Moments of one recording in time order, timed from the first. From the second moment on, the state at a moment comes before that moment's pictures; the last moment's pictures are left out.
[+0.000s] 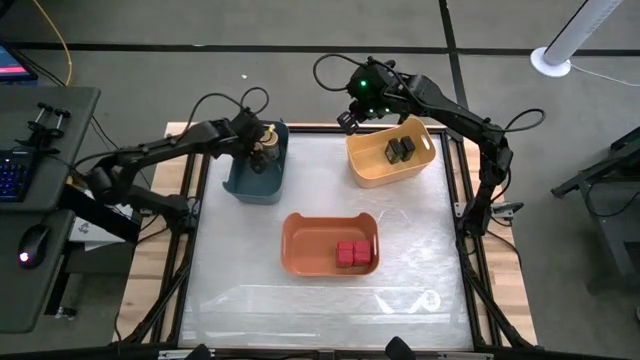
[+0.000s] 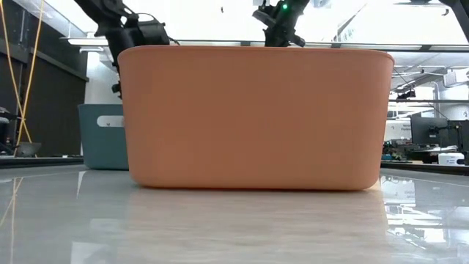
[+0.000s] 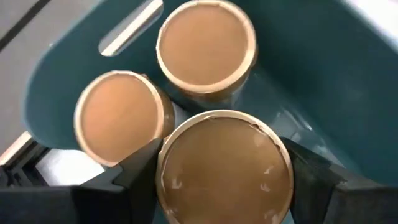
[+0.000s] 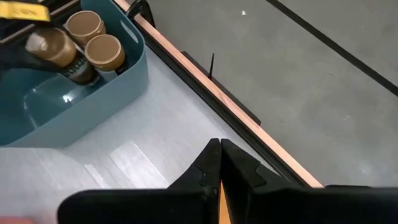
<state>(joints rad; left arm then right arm) 0.65 1.33 0.96 -0.72 -0.22 -0.05 -0.48 1.81 2.03 -1.08 0.19 0.18</state>
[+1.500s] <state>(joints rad) 0.66 1.36 1.01 -0.66 -0.18 -0.08 -0.48 1.81 2.03 -1.07 0.16 0.20</state>
